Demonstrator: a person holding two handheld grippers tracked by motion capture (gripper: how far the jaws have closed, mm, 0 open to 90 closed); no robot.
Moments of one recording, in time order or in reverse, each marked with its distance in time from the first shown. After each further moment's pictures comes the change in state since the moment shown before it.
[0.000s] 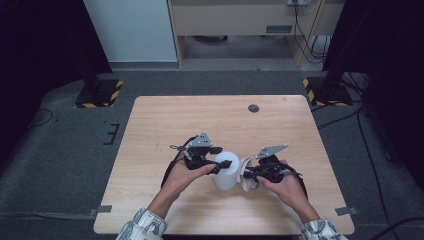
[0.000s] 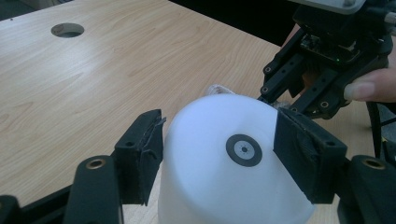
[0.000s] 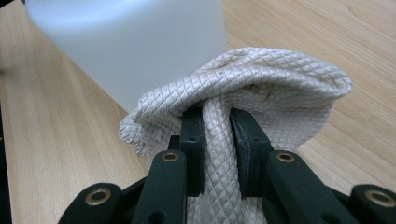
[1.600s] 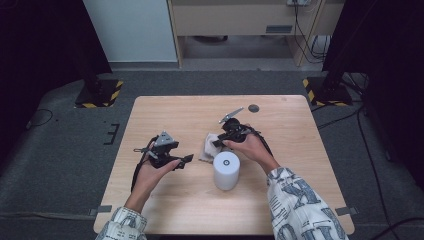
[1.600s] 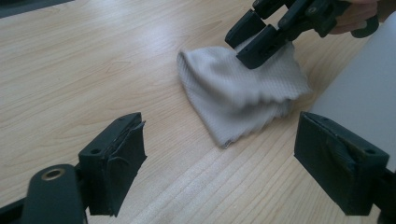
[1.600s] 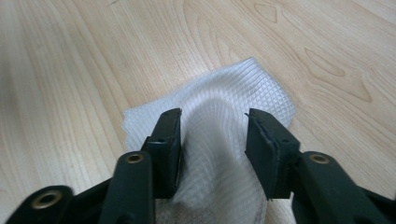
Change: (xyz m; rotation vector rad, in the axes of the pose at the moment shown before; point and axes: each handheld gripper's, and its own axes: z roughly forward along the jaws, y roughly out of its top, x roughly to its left) left arm 0.068 -0.060 -0.066 0.032 0.307 -0.113; right arm -0.055 0.120 0.107 0.102 0.010 -0.045
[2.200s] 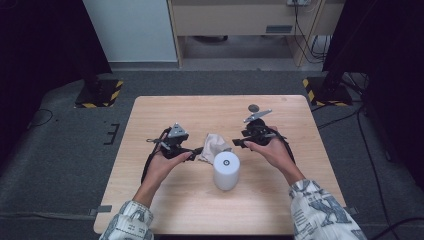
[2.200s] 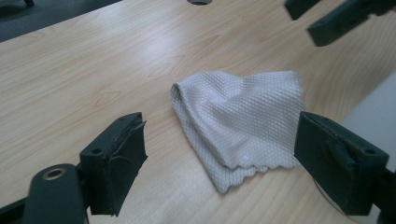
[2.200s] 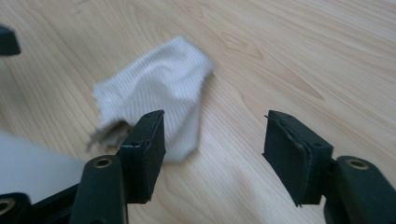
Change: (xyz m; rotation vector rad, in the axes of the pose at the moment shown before) left arm -0.003 0.031 0.041 0.020 -0.010 0.061; right arm -0.008 -0.045 -0.071 -0.098 -0.171 0.063
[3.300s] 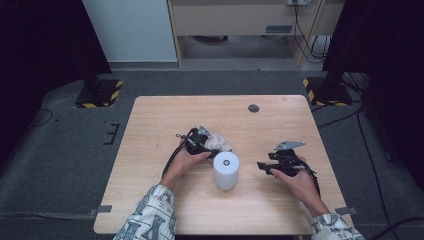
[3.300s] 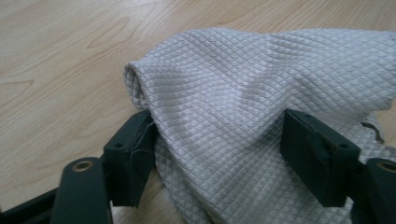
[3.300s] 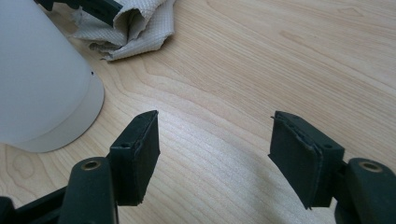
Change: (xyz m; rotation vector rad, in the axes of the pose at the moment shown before) left arm -0.003 -0.006 0.095 0.184 -0.038 0.028; right arm 0.003 -0.108 -0.046 -0.061 -0.087 0.114
